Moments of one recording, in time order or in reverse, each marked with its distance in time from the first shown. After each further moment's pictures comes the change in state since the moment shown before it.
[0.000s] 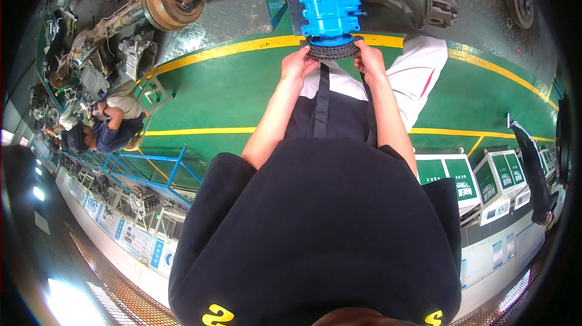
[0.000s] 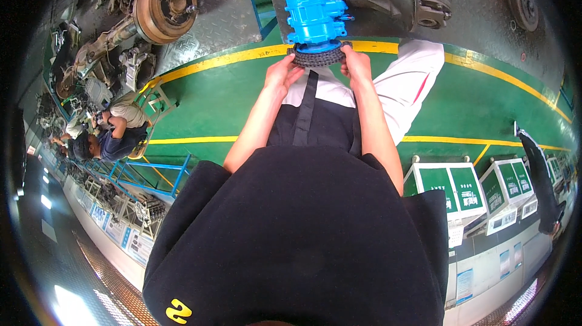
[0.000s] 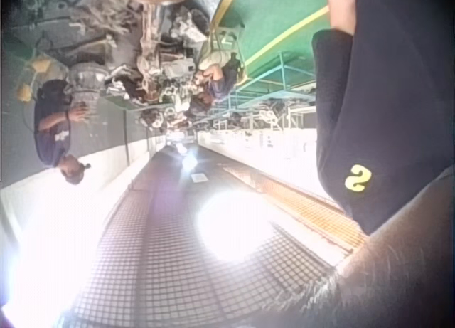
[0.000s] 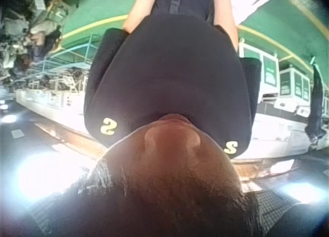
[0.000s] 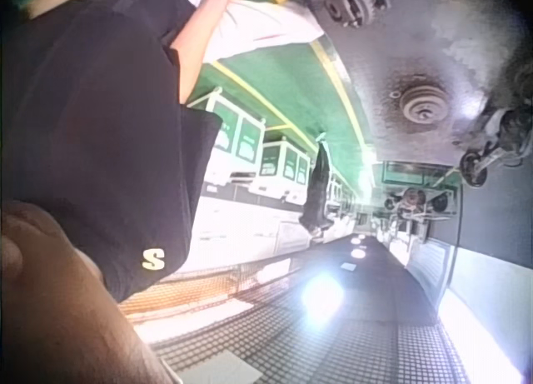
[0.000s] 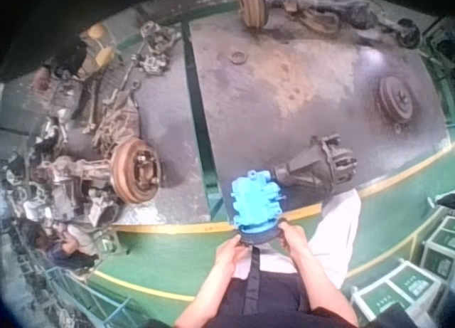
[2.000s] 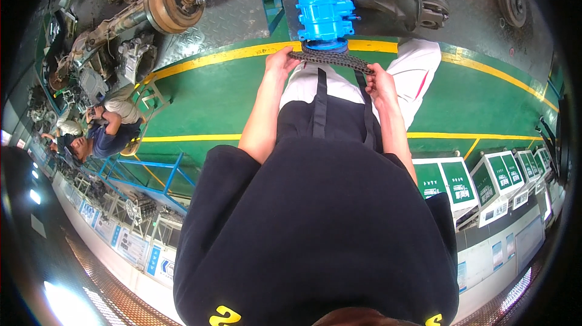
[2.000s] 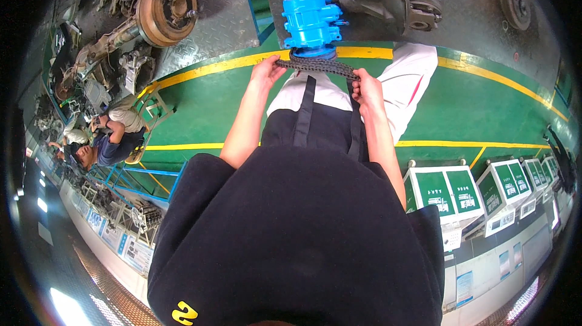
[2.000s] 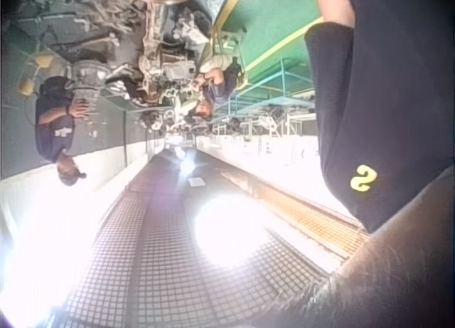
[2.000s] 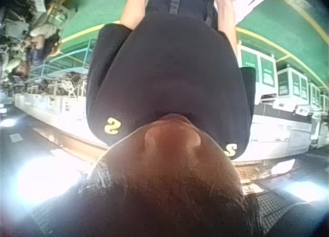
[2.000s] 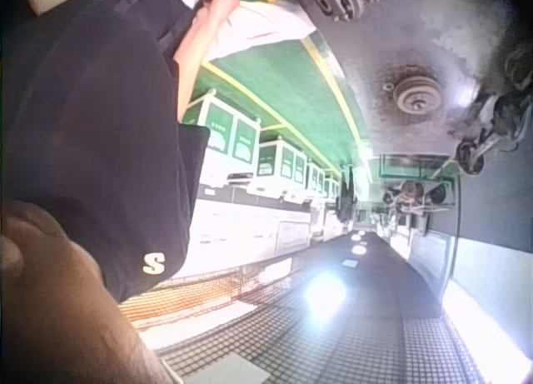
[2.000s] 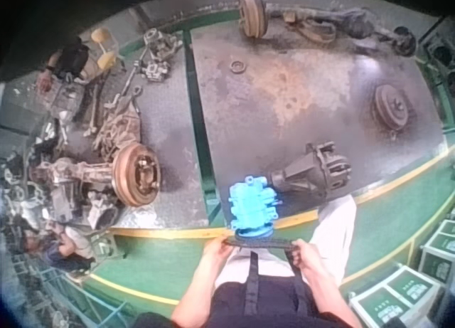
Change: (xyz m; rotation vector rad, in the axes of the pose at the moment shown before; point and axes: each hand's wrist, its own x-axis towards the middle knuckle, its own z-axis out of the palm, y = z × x) left_hand 0.056 0.015 -0.035 0.023 0.091 -0.040; right_hand -0.061 0.004 -0.047 0.216 0.004 0.085
